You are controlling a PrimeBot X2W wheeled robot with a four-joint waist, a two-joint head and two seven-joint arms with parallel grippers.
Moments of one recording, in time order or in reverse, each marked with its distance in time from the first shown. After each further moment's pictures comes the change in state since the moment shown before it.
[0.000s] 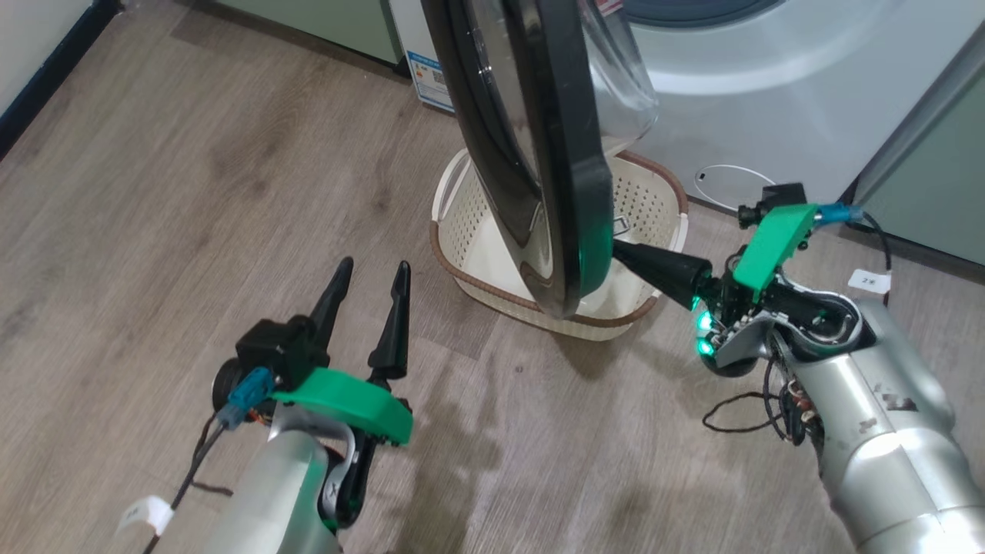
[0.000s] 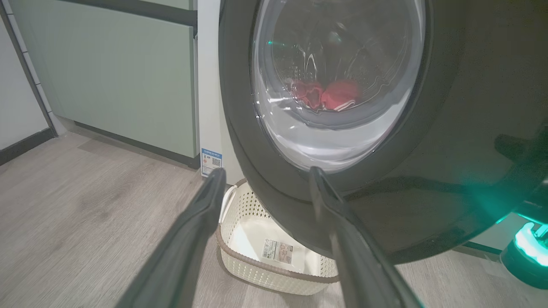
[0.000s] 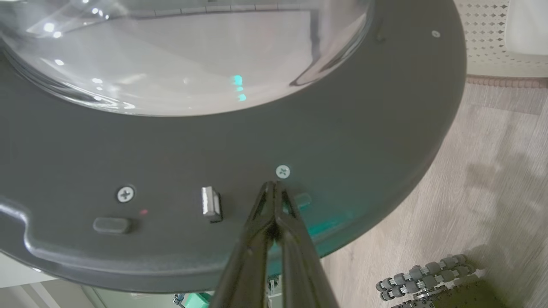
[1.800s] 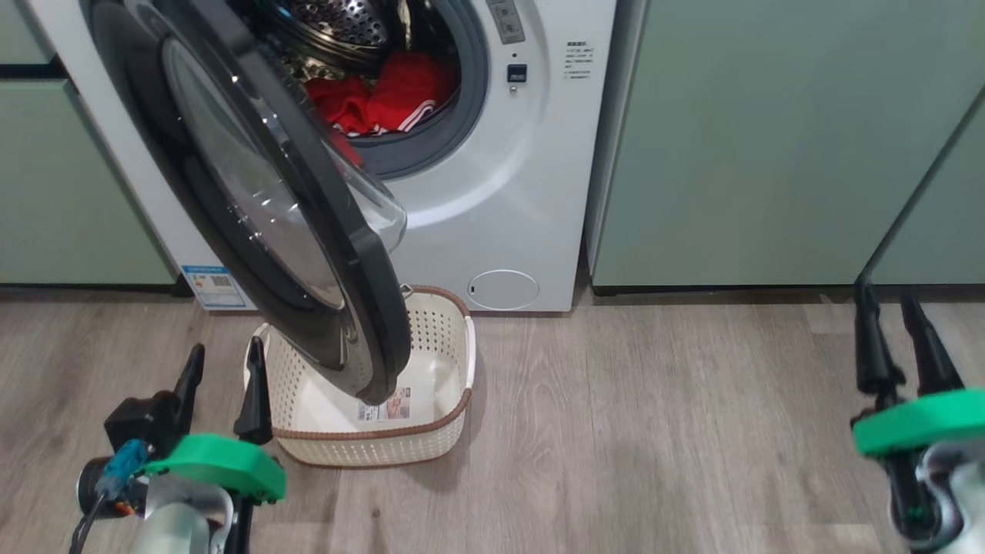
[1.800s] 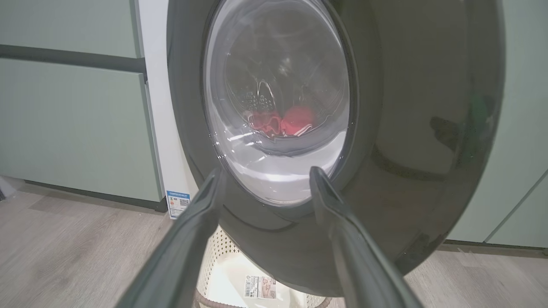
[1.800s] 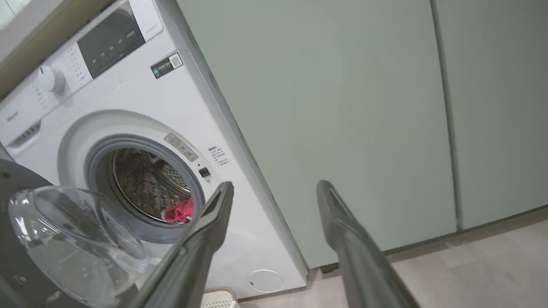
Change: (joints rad) left arm 0.132 0.023 0.386 0.106 0.175 -0.093 0.000; right arm 0.495 -0.212 -0.123 -0.345 -0.794 0.000 -1.070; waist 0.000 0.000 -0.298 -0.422
